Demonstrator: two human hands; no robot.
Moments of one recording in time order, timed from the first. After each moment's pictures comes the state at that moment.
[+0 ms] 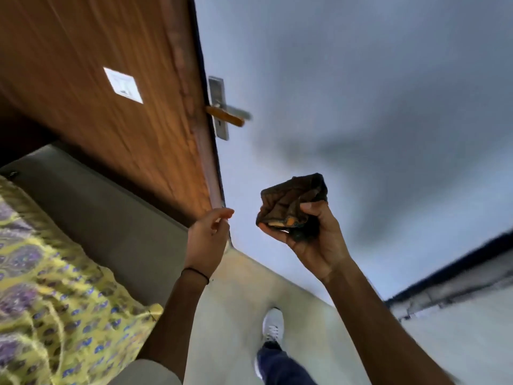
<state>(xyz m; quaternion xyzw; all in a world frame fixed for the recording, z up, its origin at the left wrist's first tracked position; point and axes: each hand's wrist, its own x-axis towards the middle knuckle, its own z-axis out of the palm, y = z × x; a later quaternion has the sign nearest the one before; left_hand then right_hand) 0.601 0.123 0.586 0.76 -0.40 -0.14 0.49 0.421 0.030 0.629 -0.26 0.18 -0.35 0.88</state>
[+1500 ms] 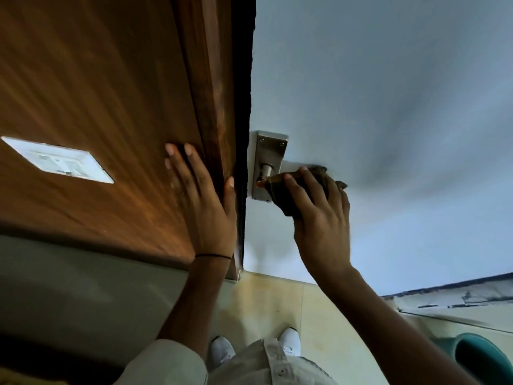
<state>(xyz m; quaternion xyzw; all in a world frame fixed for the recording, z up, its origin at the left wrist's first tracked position) 0.925 -0.141 0.606 0.72 -0.53 0.06 0.45 0.754 -0.139 0.609 -0.77 0.58 -0.26 -0.06</state>
